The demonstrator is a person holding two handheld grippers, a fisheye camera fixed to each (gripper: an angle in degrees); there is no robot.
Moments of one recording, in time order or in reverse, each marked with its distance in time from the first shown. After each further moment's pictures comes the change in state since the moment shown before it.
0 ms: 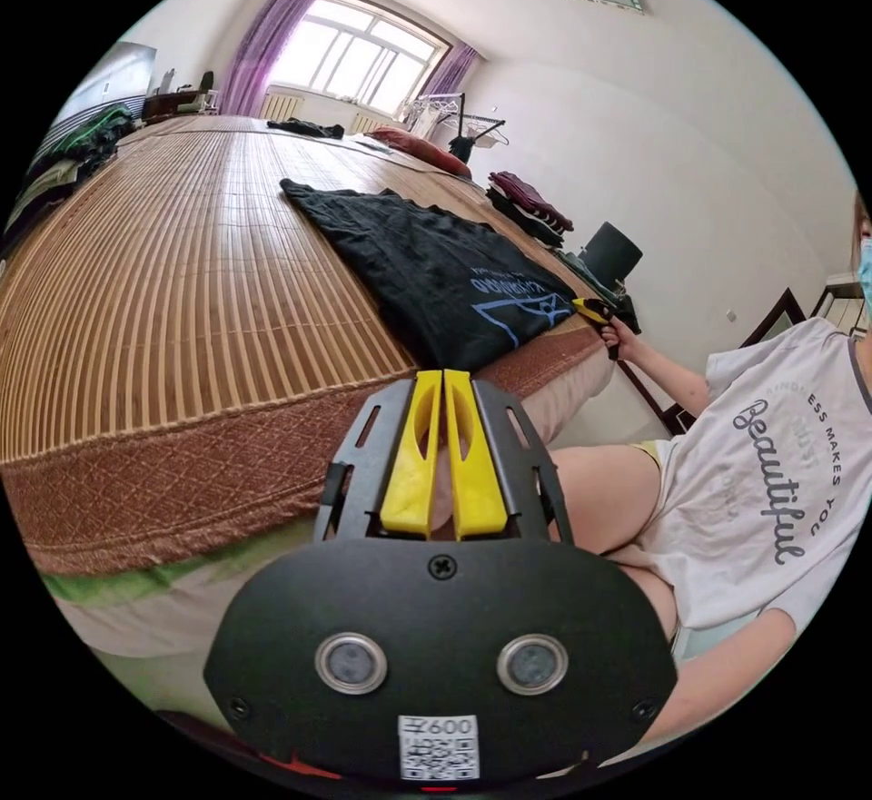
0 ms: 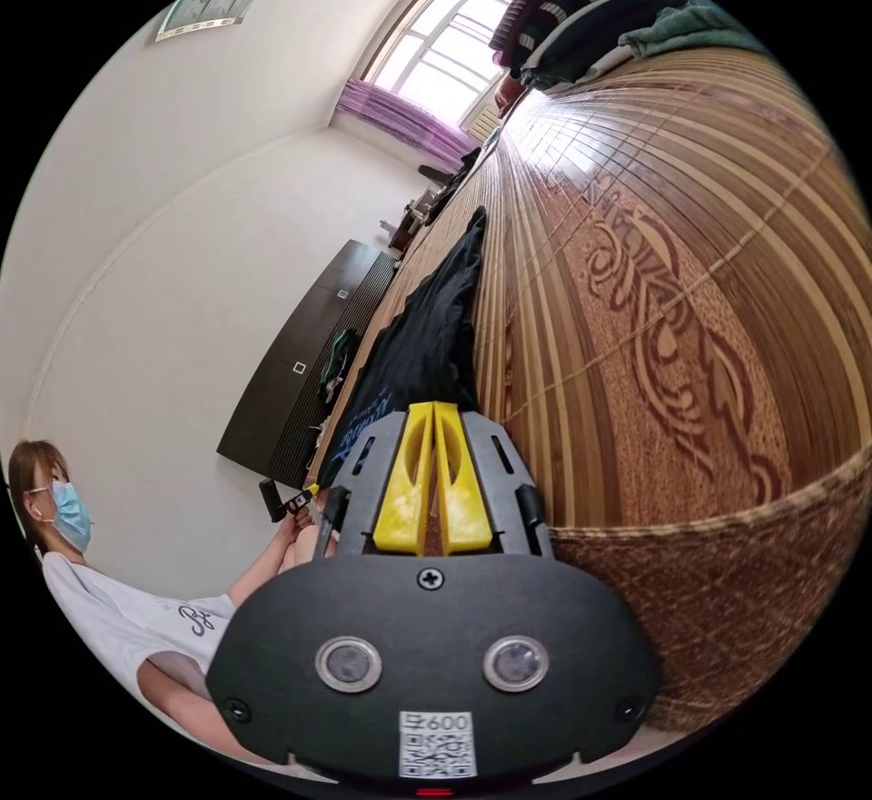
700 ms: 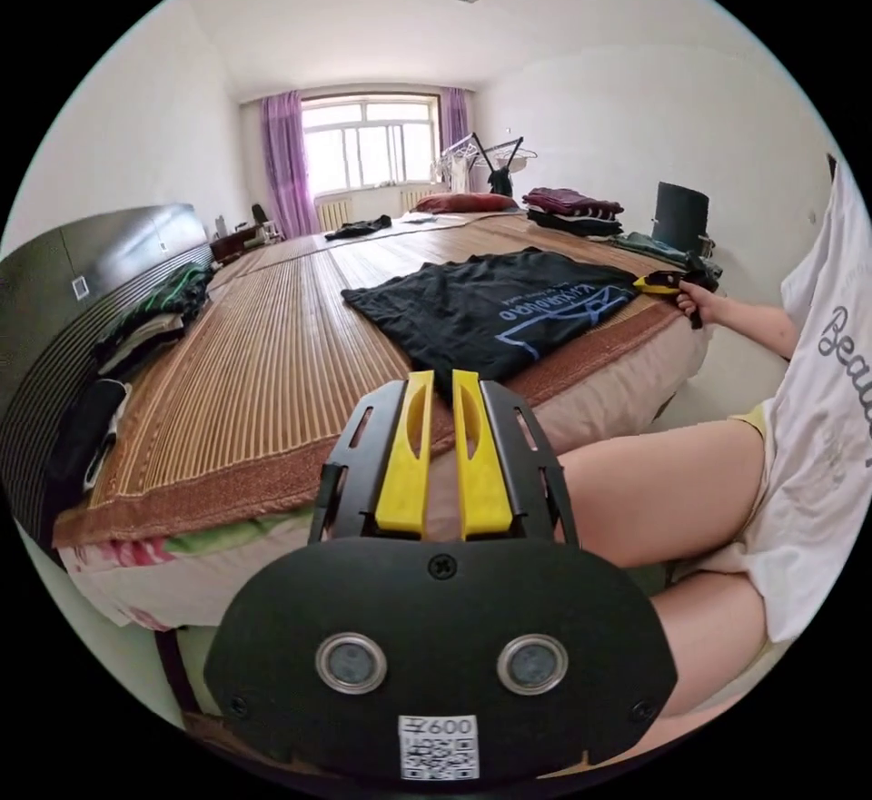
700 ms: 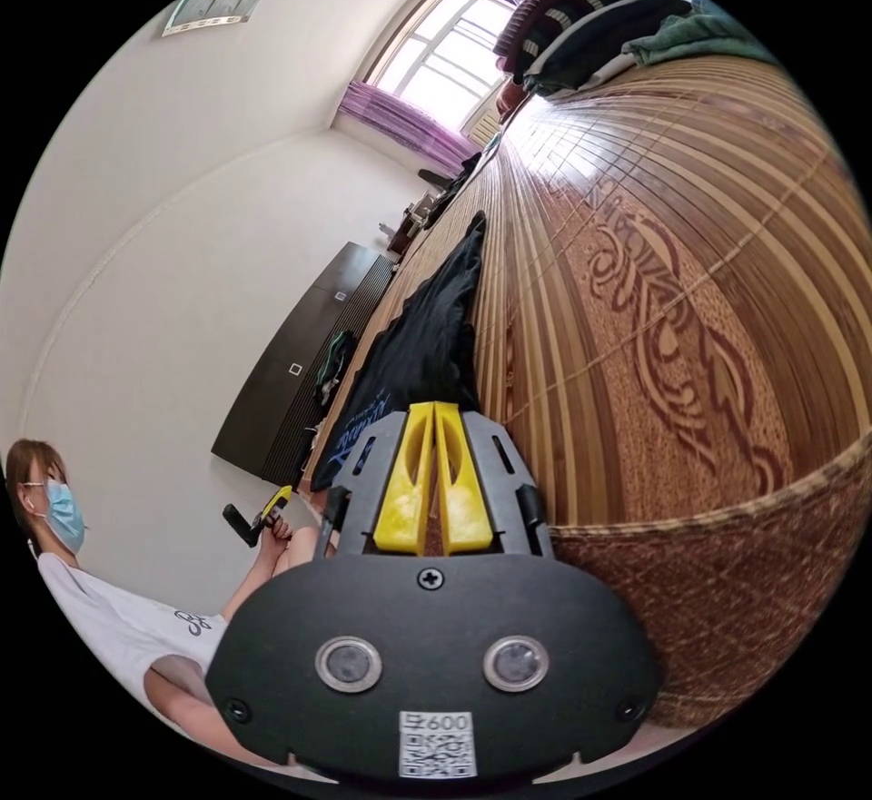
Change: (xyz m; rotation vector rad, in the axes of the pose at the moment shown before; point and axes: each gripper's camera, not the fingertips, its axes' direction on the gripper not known) left arm 0.040 0.032 0.038 0.173 -0.493 0.289; right arm -0.046 0.041 0.021 0.012 0.008 -0.009
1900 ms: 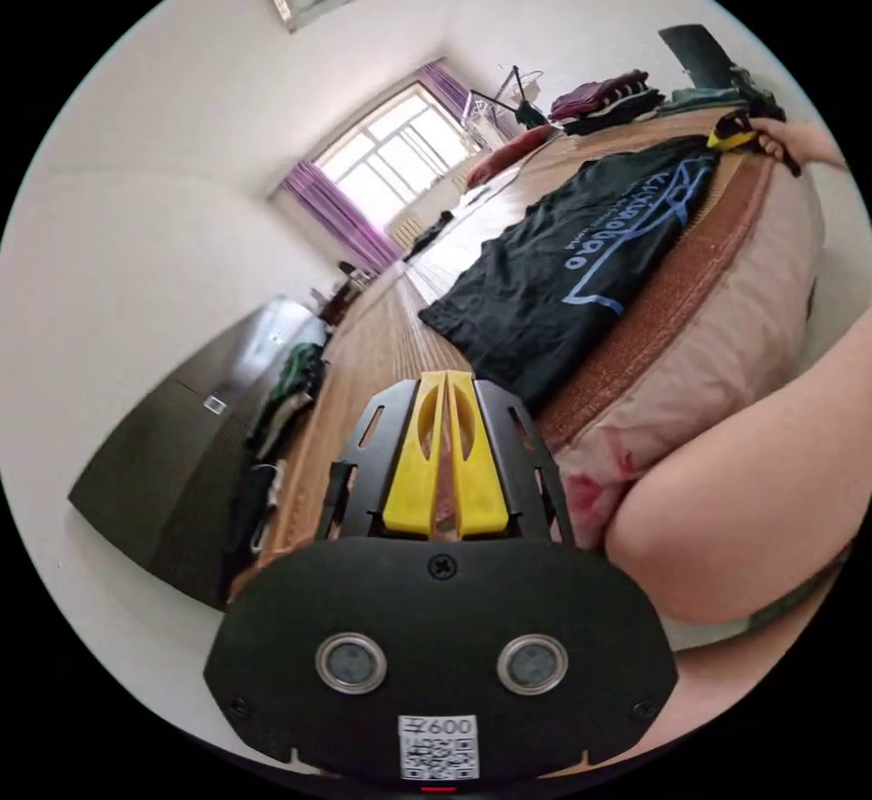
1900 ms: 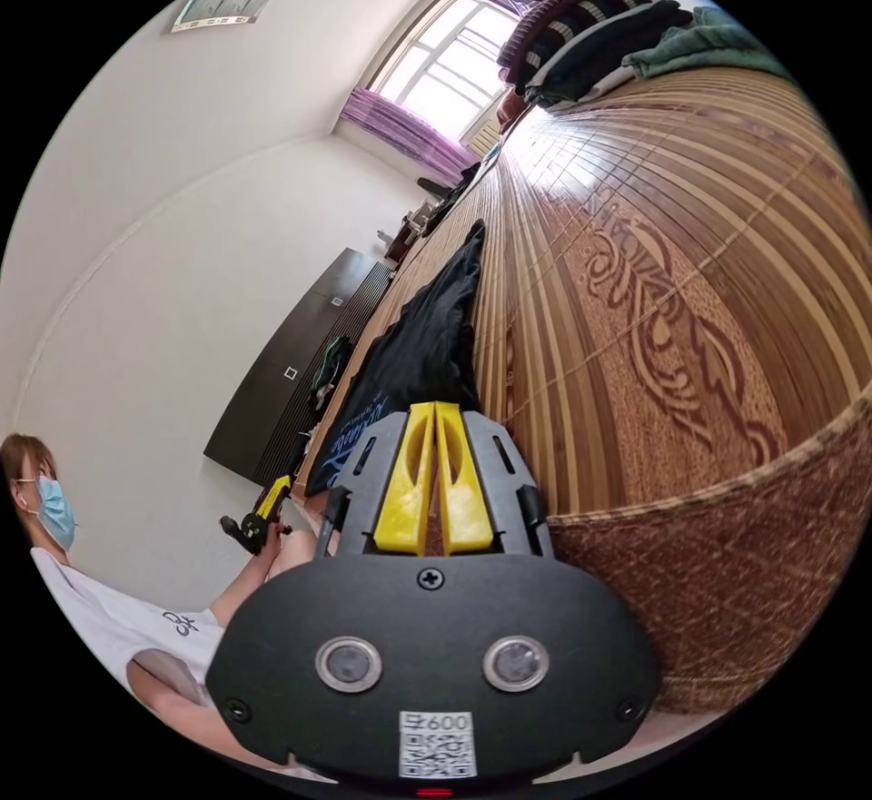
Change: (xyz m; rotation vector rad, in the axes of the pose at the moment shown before) left arm -0.070 0.077 0.335 -0.020 -0.646 0.387; right arm 0.005 -0.004 -0.009 0.031 0.025 -0.022
